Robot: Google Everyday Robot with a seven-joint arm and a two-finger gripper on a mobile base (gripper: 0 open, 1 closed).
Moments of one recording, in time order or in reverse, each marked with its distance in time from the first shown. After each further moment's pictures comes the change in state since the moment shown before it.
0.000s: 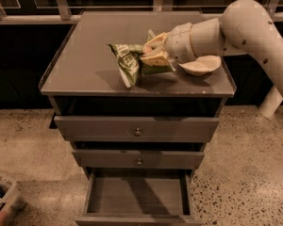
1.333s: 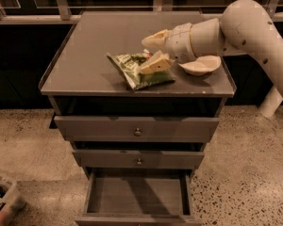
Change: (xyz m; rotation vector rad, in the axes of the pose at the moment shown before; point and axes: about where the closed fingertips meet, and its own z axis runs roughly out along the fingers) arm 0.000 0.000 0.001 -0.001 0.001 0.000
